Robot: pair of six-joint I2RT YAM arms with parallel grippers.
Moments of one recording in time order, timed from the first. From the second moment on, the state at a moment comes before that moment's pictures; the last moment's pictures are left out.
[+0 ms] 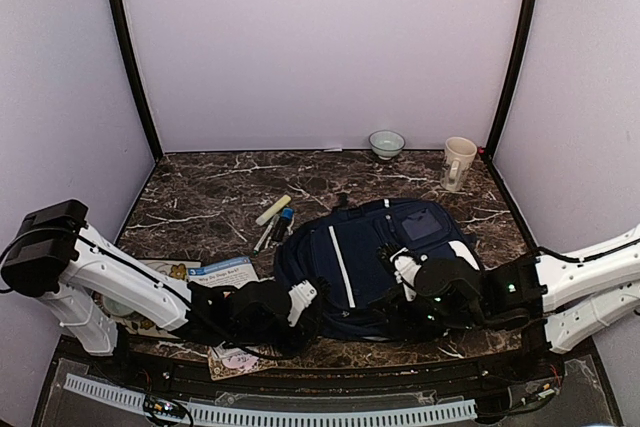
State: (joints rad) left arm -1.34 1.60 0.64 0.24 -0.16 -0.39; right arm 1.39 1.17 0.62 -0.21 0.37 0.55
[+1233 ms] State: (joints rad) left arm -1.36 1.63 0.70 0.25 0.00 -0.32; right arm 1.55 1.39 0.68 -0.09 0.44 0.32
